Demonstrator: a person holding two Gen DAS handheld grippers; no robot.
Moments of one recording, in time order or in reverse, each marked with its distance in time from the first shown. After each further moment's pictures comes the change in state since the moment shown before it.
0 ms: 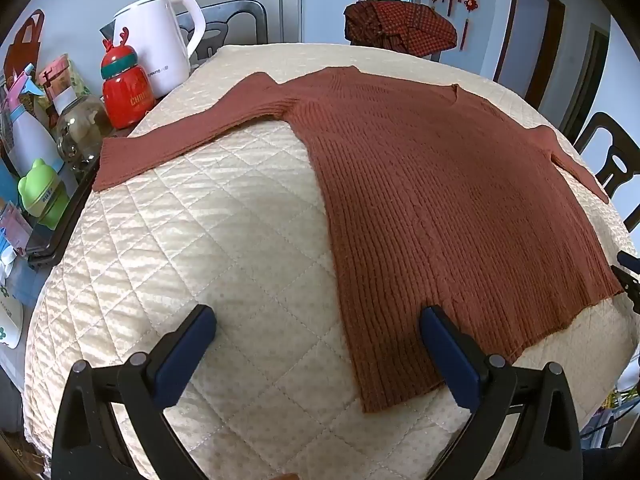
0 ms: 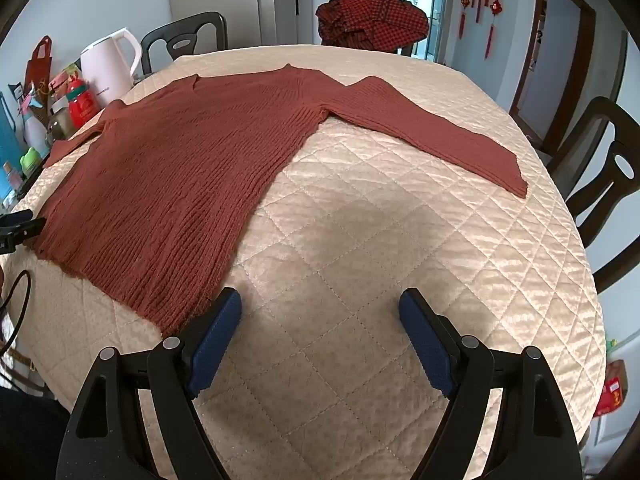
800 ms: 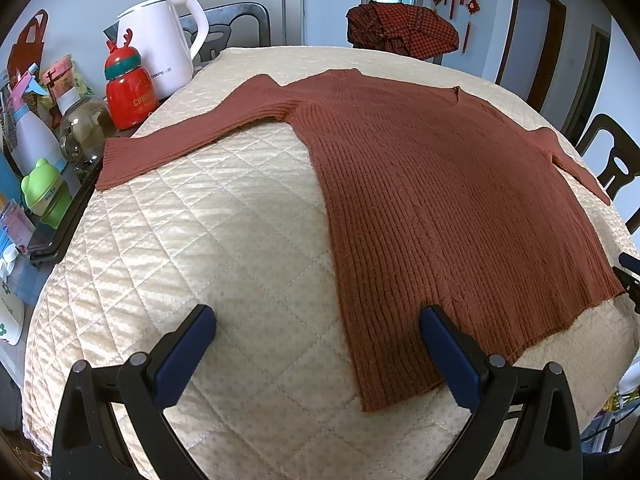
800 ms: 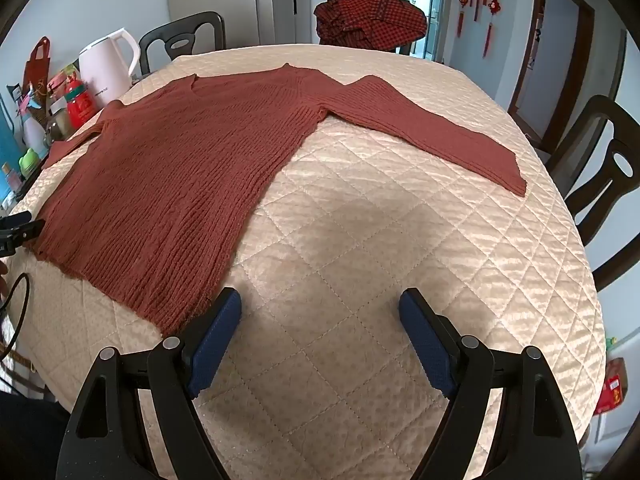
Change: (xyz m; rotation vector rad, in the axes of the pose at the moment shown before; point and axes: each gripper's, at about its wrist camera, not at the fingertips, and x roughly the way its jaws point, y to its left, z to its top) left arm -0.003 -0.002 0.002 -0.007 -0.009 0.012; right arm 0.000 0.001 0.000 0.001 -0.001 -0.001
